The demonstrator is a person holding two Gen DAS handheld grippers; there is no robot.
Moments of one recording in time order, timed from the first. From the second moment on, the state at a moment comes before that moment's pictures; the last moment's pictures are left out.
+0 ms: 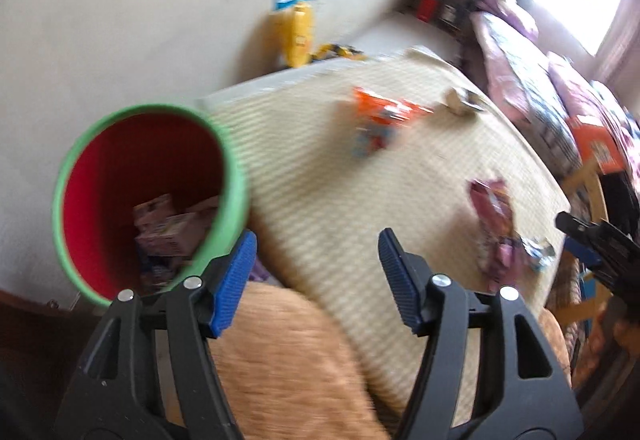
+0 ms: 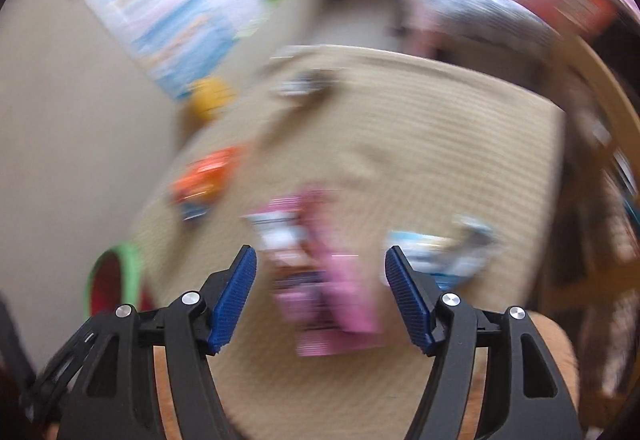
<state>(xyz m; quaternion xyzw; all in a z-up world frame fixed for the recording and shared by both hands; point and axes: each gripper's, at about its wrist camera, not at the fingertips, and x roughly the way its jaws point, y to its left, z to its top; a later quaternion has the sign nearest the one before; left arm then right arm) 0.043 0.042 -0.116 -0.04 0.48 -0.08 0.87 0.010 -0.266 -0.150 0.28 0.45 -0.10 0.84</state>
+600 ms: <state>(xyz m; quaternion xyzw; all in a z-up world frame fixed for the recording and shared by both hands) 0.050 -0.086 -0.135 0.03 0.51 -0.16 0.85 0.000 -0.314 -0.201 0.33 0.45 -0.07 0.83</state>
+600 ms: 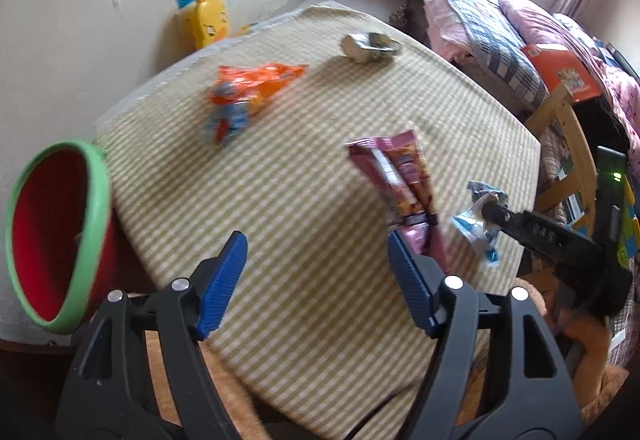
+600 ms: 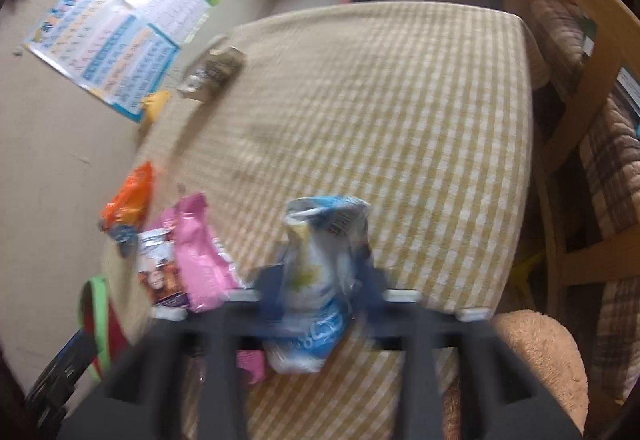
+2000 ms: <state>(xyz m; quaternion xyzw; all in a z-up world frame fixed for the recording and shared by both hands) 0.046 -0.091 -0.081 0.06 0.42 -0.14 0.89 -0.018 -0.273 -0.125 0.27 0.38 -0.02 0.88</state>
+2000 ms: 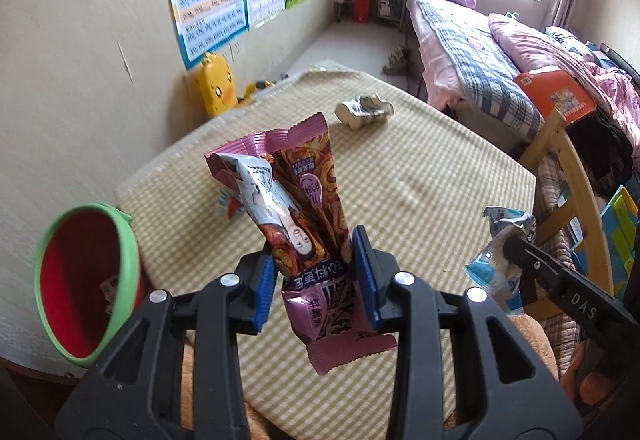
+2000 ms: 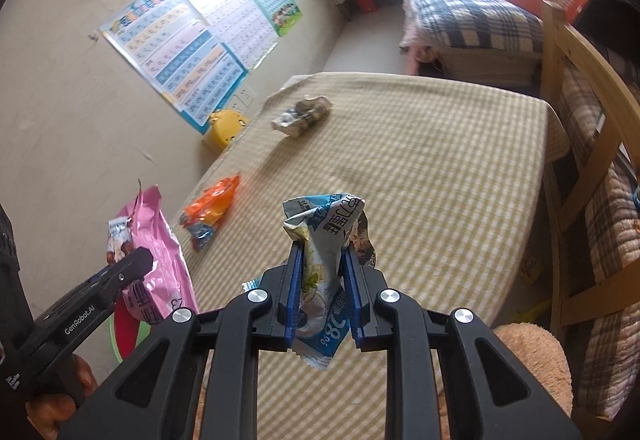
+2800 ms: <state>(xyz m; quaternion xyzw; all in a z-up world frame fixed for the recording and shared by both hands) 0.038 -0.012 -0.070 0.00 0.40 -0.09 0.91 0.000 -0.193 -0.068 0.18 0.36 0.03 0.91</state>
